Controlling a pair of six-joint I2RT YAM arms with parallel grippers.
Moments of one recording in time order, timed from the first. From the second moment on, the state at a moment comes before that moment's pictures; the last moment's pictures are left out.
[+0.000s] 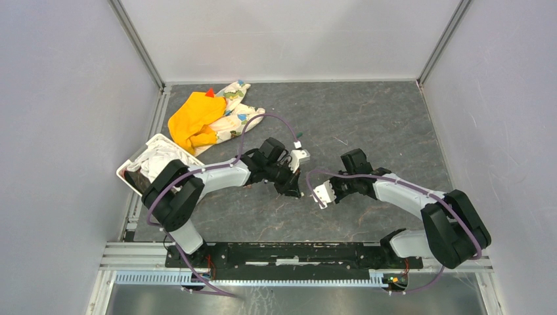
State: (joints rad) left arm -0.76 1.67 0.91 -0.10 0.63 0.02; right arm 0.48 1.32 0.57 -0.29 -0.54 -1.51
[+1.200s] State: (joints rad) left arm -0.76 1.70 0.91 -0.10 0.71 -0.01; right arm 0.58 1.36 0.56 -0.18 -0.44 -1.42
